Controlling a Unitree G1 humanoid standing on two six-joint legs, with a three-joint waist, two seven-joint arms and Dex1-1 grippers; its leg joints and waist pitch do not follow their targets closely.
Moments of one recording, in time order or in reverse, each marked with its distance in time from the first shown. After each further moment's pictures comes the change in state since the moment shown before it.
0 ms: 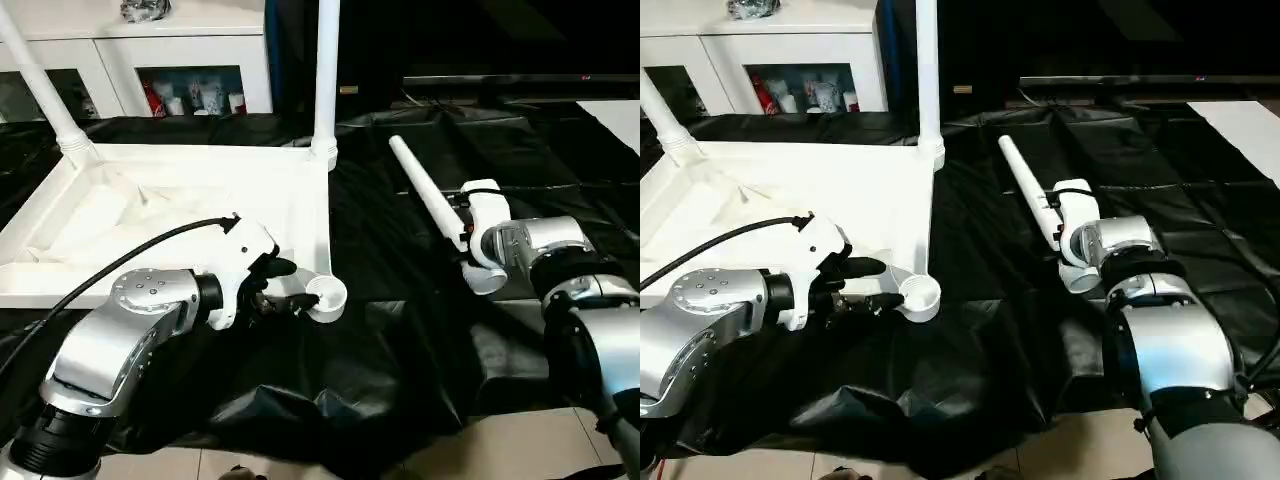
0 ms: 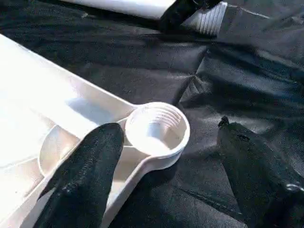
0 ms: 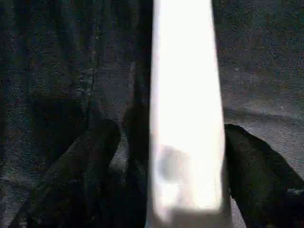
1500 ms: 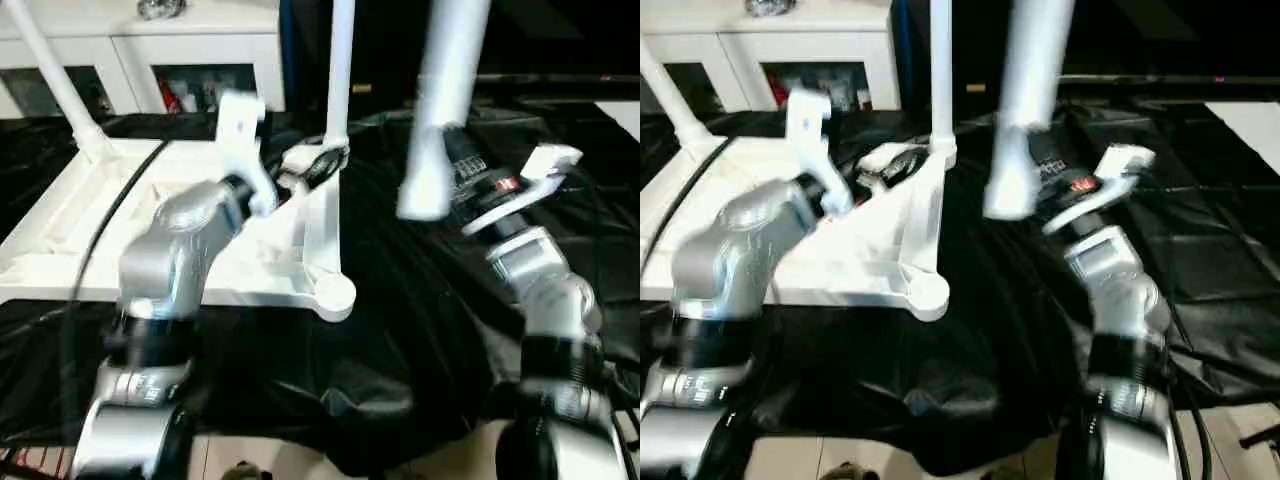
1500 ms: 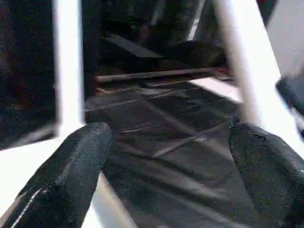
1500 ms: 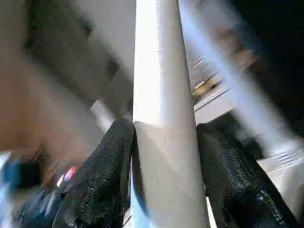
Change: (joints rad) left arm -0.399 -0.392 0.270 0.345 -0.155 -0.081 0.350; right arm 0.491 0.287 -0.352 -1.034 0.800 -0.048 0.316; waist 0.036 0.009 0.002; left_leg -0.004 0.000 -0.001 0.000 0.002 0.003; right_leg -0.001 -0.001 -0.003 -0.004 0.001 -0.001
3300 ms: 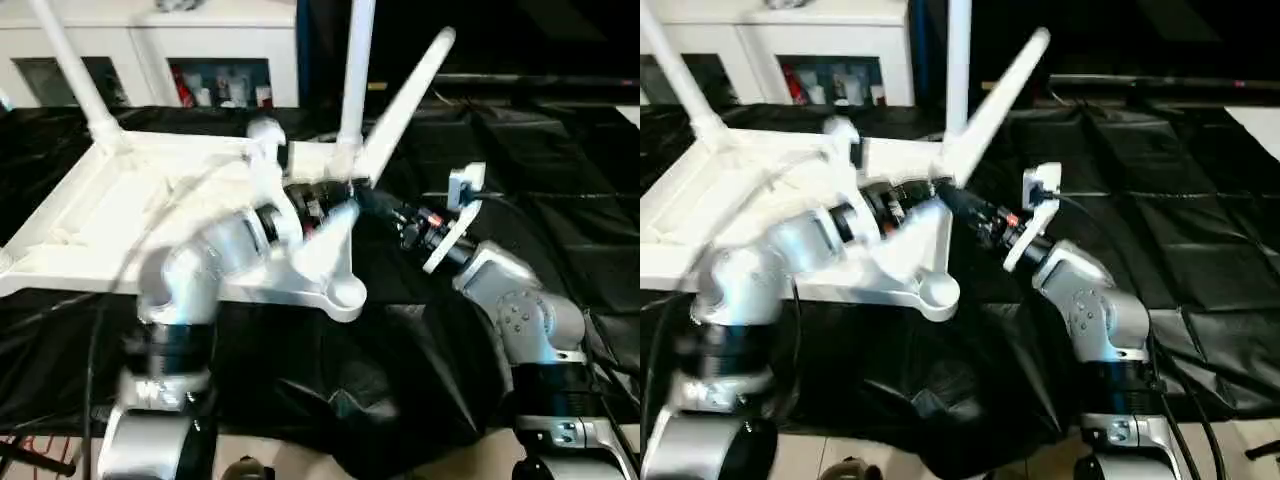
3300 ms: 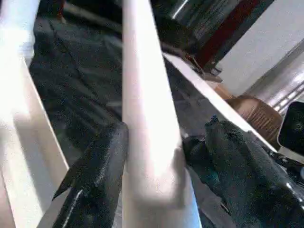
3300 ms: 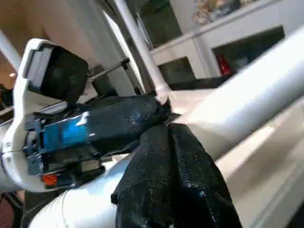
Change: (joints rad) left arm 0.083 -0.089 -0.001 0.067 -0.177 0.172 0.066; right arm 0.082 -0.055 0.277 -0.057 -0.192 -0.006 0.008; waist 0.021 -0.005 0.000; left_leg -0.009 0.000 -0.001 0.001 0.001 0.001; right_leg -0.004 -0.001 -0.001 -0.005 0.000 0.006
